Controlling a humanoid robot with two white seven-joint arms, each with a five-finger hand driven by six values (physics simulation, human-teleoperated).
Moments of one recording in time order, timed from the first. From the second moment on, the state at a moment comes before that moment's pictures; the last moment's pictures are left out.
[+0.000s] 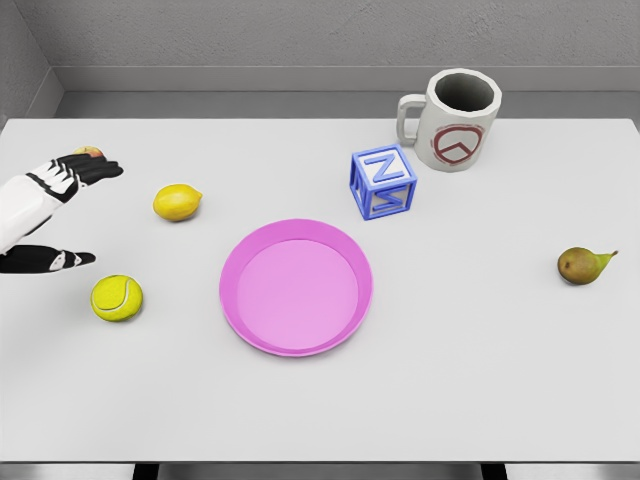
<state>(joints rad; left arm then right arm) 0.07 0.84 0.07 -1.72 -0.22 -0.61 -0.24 -0.03 0.00 -0.28 0.13 0.31 -0.12 -0.20</state>
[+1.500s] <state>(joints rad) -0.59 0.54 -0.37 -1.11 -0.62 -0.61 -0.47 -0.03 0.00 -0.28 0.13 0.31 -0.12 -0.20</state>
